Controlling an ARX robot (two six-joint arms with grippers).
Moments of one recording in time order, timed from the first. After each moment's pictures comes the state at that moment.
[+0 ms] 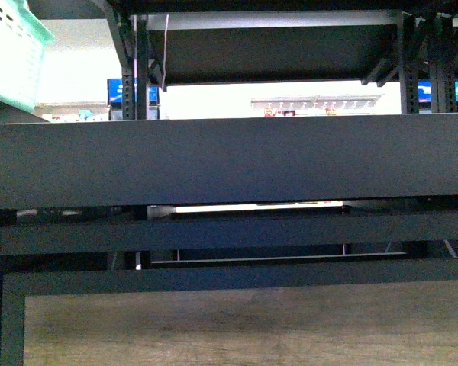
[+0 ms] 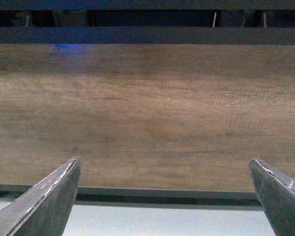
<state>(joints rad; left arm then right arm) 0.00 0.00 0.01 -0.01 0.00 0.00 0.00 0.00 0.02 0.00 0.00 0.00</state>
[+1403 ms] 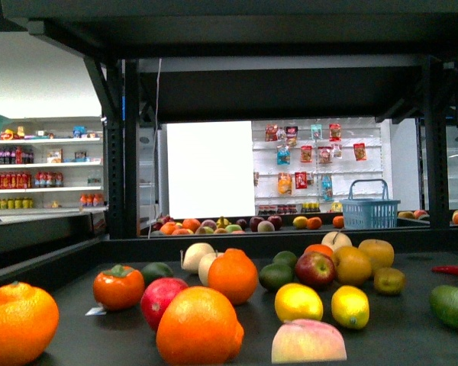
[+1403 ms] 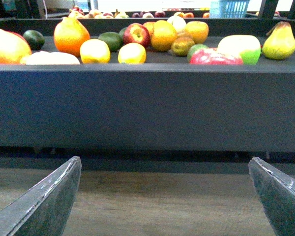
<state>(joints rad) 0.00 0.00 0.01 -0.01 0.00 0.00 0.00 0.00 0.02 0.00 0.00 0.00</state>
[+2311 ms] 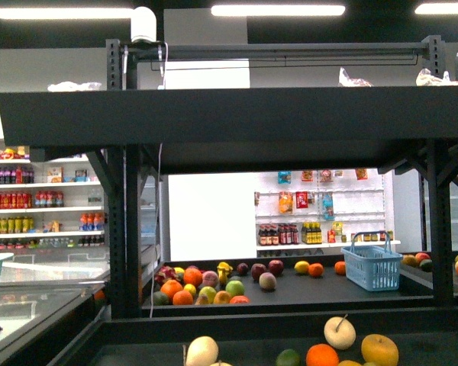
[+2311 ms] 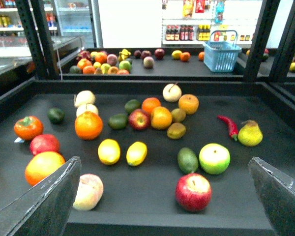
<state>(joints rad) 0.00 0.00 0.01 -0.01 0.00 0.00 0.00 0.00 0.02 0.00 0.00 0.00</state>
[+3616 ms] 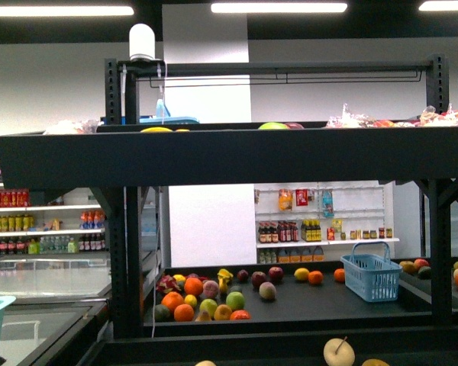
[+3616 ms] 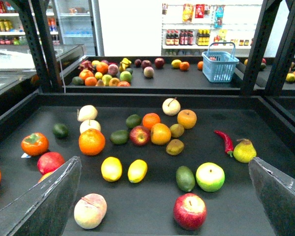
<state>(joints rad) 0.46 1.25 0.90 0.10 0.38 -1.02 0.00 0.00 0.02 0.00 0.00 0.00</state>
